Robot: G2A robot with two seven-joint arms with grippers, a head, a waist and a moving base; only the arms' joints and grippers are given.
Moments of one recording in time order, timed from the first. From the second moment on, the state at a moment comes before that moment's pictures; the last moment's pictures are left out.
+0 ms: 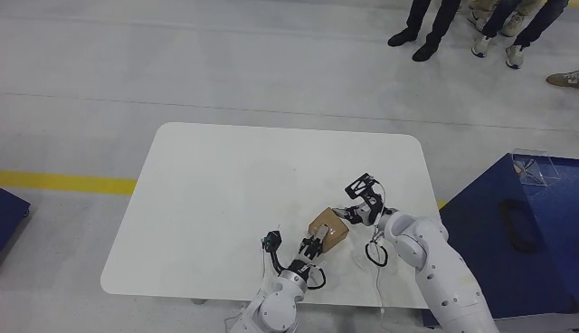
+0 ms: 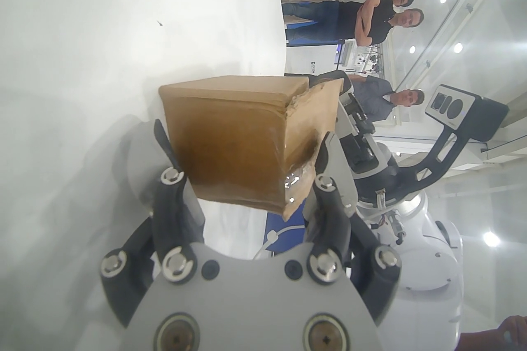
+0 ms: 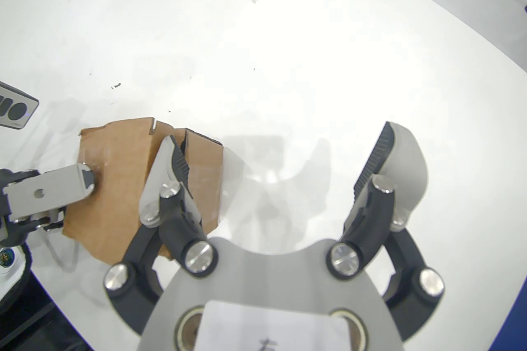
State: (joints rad) left arm 1.24 -1.70 -0.95 -0.99 0.20 -0.21 0.11; right arm -1.13 -1.18 1.28 -1.34 -1.26 -0.43 0.41
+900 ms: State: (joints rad) left arm 1.20 -1.72 -0.94 -0.93 0.21 -0.17 0.15; right arm -1.10 -1.18 1.29 -1.30 -1.24 -0.41 0.38
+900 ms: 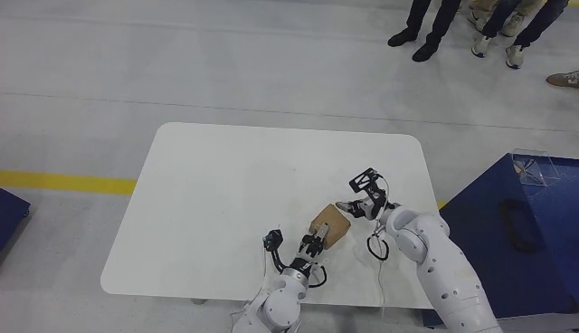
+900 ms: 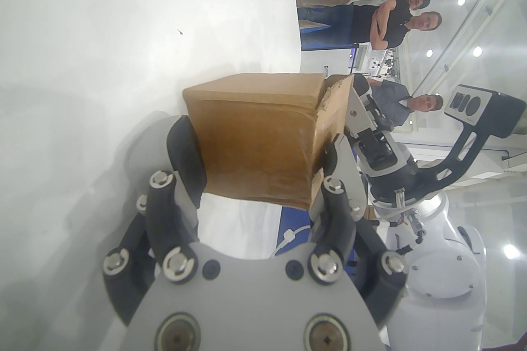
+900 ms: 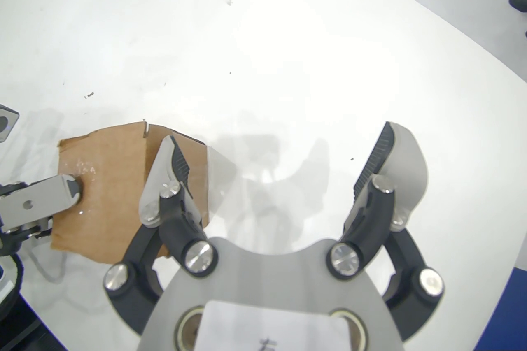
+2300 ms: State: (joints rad) left arm 1.21 -1.73 -0.94 -0.94 0.24 -0.18 0.18; right arm -1.11 -1.18 1.25 -1.33 -1.33 -0.36 0.39
